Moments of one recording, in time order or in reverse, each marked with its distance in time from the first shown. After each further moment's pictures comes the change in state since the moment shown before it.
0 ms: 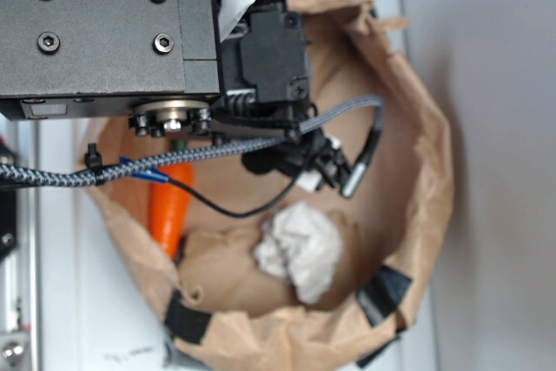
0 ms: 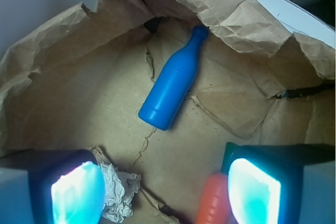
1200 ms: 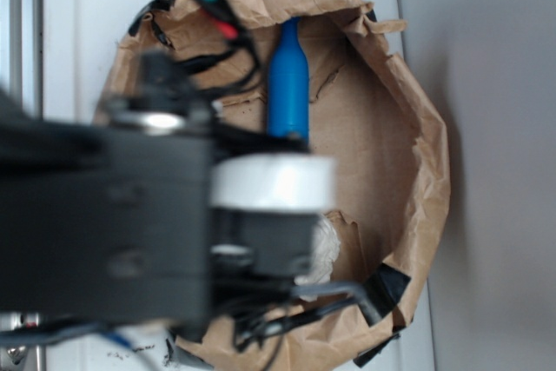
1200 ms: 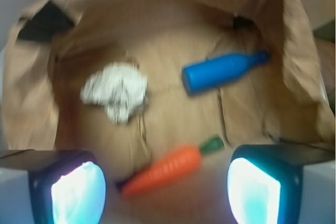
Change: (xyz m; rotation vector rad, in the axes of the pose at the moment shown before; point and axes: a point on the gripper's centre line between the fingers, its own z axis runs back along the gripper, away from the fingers) arm -0.037 -0.020 0.025 0.073 0.078 -0.764
